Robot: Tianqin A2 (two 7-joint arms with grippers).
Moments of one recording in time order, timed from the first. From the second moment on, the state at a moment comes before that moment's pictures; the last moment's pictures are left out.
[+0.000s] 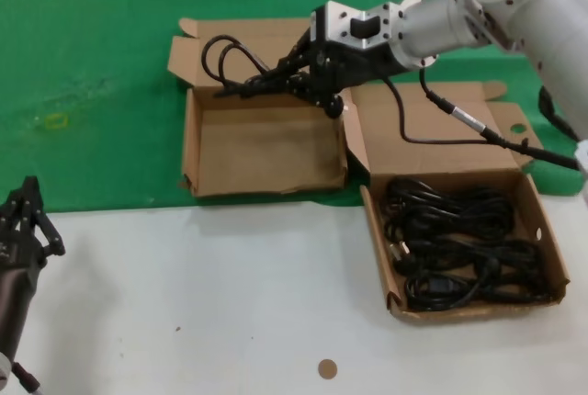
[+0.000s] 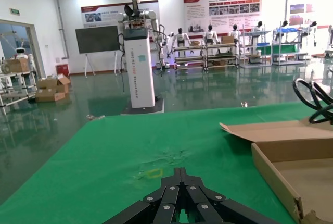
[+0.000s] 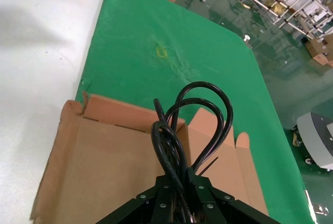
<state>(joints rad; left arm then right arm) 0.00 -0.30 1.60 -1.60 -1.80 0.00 0.00 1.39 0.15 -2.13 0.34 1.33 -0.94 -0.36</state>
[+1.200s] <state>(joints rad) 0.00 -0.30 1.60 -1.60 -1.80 0.00 0.00 1.45 0.10 -2.09 0.14 1.35 -0.86 -0.49</state>
